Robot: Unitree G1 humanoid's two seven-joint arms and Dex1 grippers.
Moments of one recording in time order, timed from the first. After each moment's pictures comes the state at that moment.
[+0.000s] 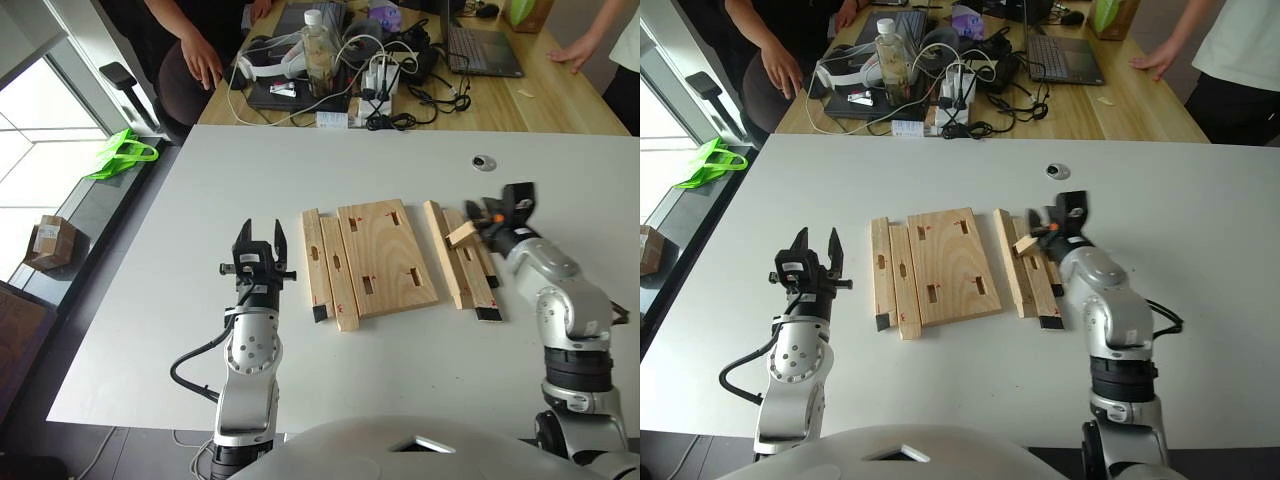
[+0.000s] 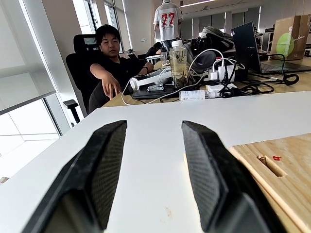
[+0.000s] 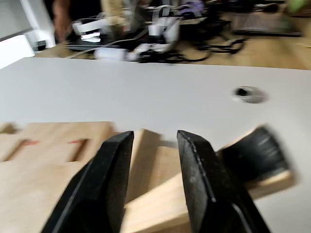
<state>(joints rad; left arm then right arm) 0.30 0.00 -0.09 -0.45 0.19 0.10 0.08 -0.18 -0.34 -0.13 -0.19 0.30 0.68 0.10</state>
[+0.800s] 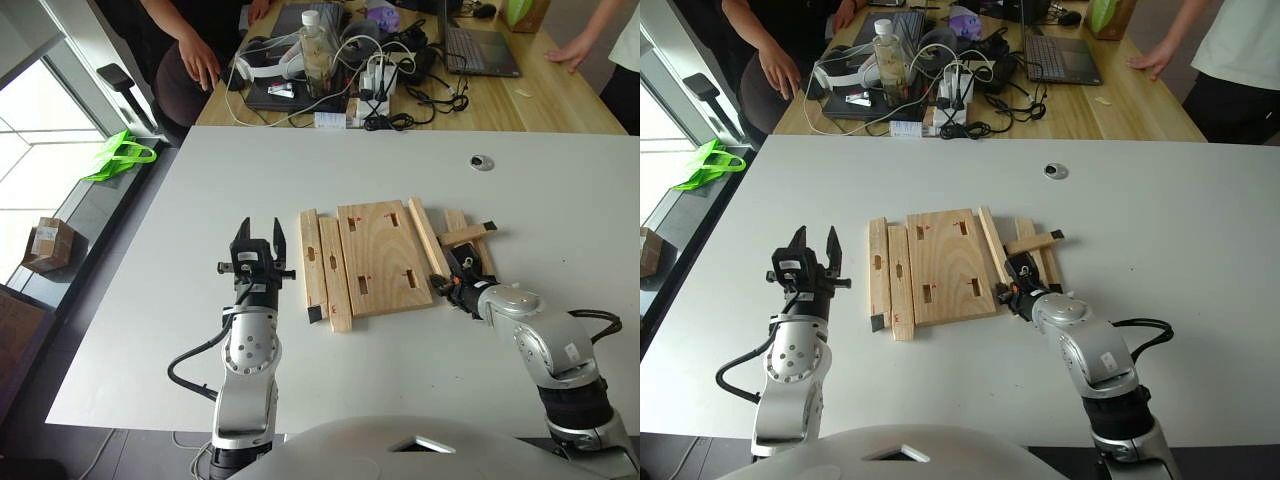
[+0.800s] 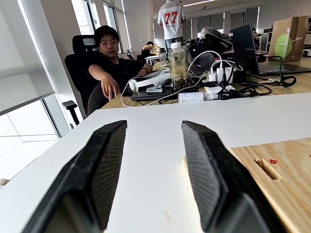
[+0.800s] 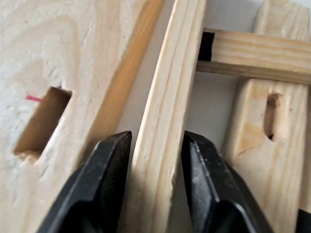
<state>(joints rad) 0.29 0.00 -0.09 -0.50 0.19 0.16 0.08 -0.04 -0.40 0.22 -0.43 0.24 1.09 0.15</state>
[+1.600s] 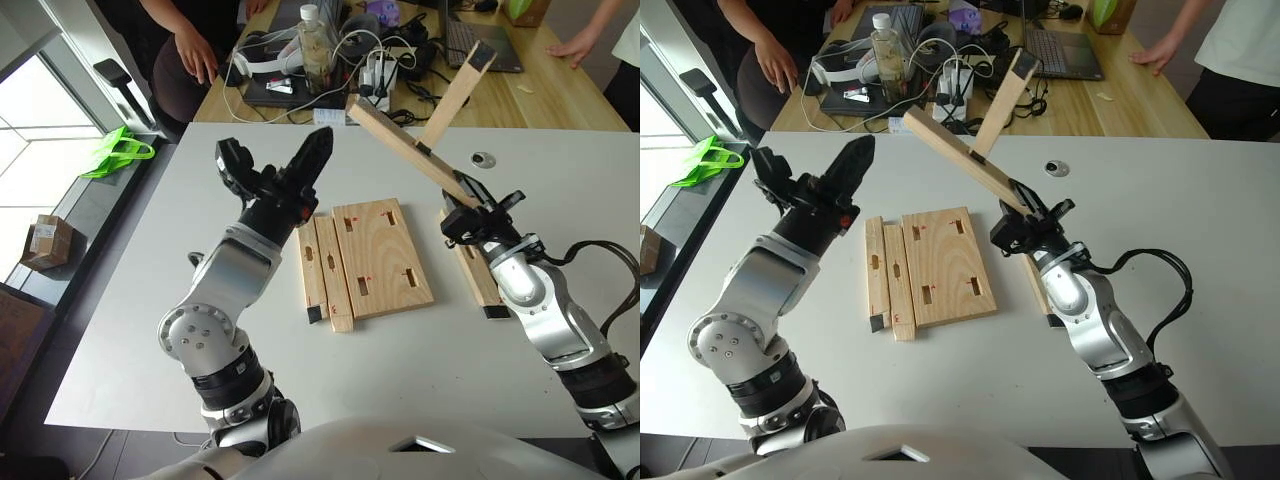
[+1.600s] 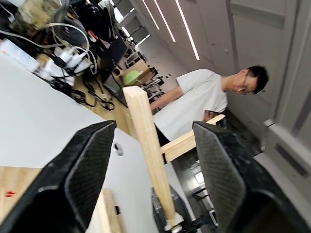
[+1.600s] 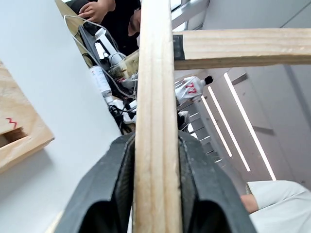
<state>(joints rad) -0.26 -0.09 0.30 -0.58 -1.48 0.84 0.46 -0.14 -0.59 0.36 -0.23 -0.52 0.01 -0.01</state>
